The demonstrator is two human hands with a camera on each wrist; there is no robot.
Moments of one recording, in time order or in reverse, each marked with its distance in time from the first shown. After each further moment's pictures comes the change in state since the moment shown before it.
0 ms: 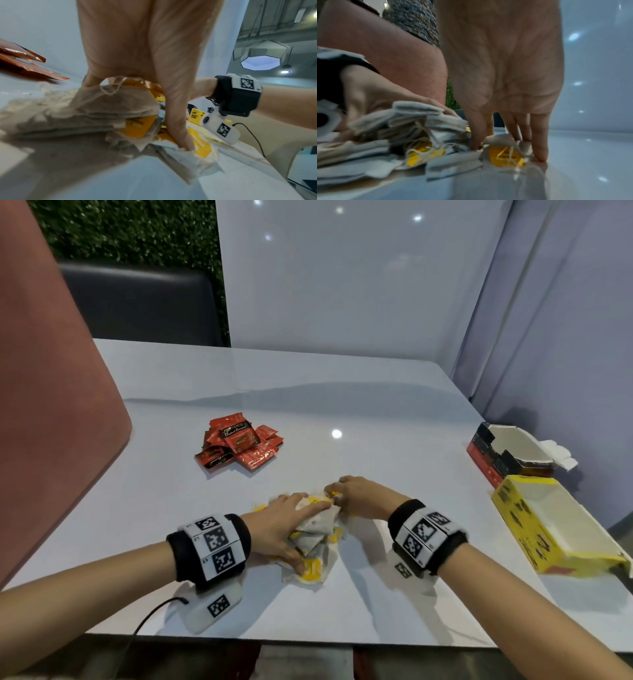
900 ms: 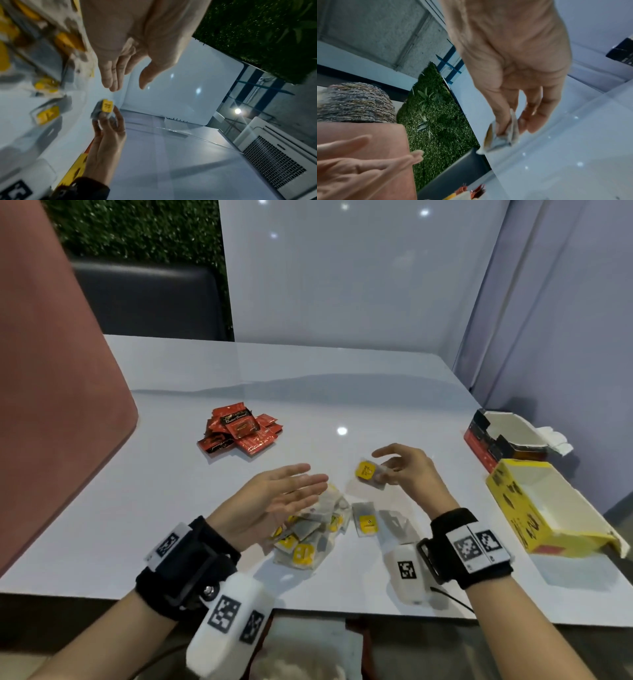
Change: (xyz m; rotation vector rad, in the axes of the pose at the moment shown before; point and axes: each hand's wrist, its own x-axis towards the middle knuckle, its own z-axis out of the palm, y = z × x) left_hand -0.052 0.059 -0.013 -1.781 0.374 -0.061; right_hand -0.076 0.041 0.002 0.921 0.632 0.085
